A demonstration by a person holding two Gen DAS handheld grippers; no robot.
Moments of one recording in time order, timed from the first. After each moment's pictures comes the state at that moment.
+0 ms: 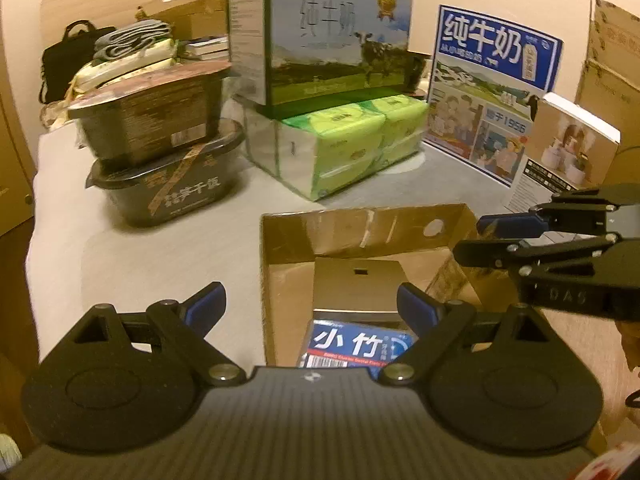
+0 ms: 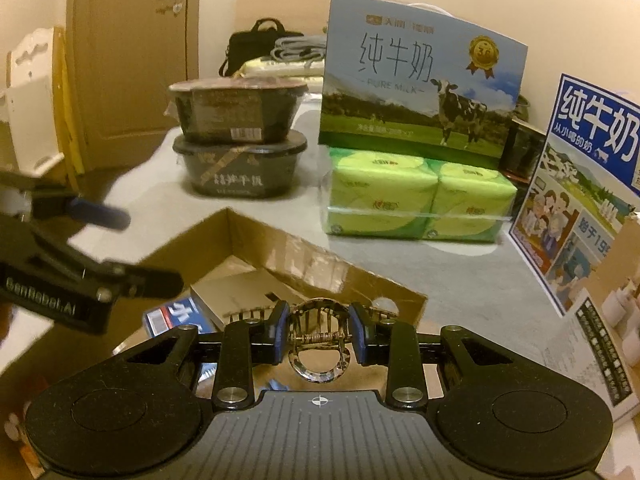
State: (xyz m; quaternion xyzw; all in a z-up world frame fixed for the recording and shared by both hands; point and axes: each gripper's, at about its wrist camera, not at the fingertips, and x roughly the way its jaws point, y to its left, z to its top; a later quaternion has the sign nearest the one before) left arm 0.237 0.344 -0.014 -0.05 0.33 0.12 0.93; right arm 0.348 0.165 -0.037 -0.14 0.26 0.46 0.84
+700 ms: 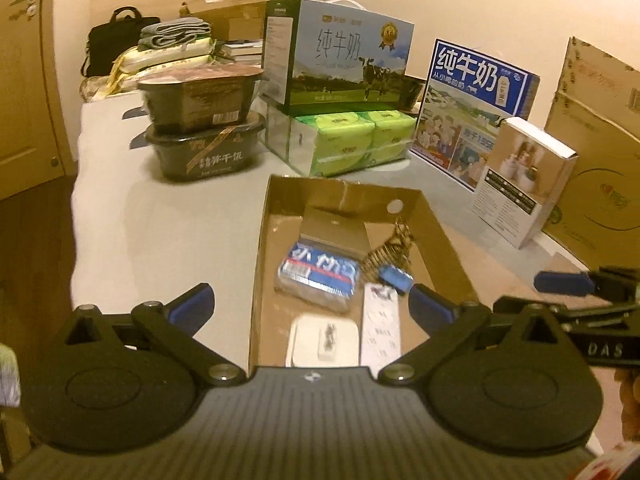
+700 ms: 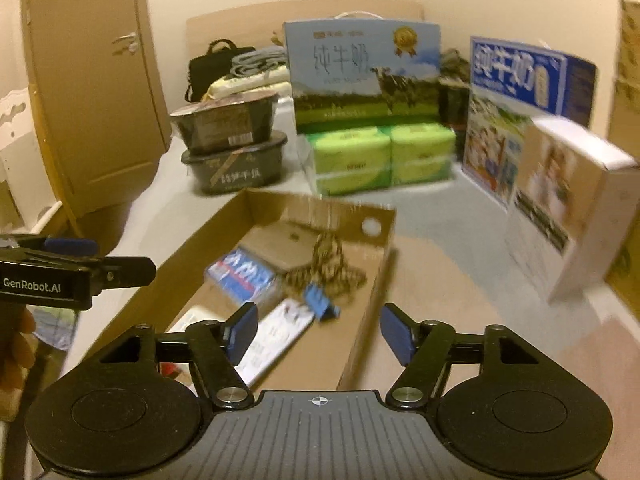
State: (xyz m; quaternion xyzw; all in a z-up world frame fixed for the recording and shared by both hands) left arm 0.113 0.284 0.019 -0.11 0.31 0.15 0.93; right arm 0.232 0.066 -0.010 -0.07 0.31 0.40 0.86
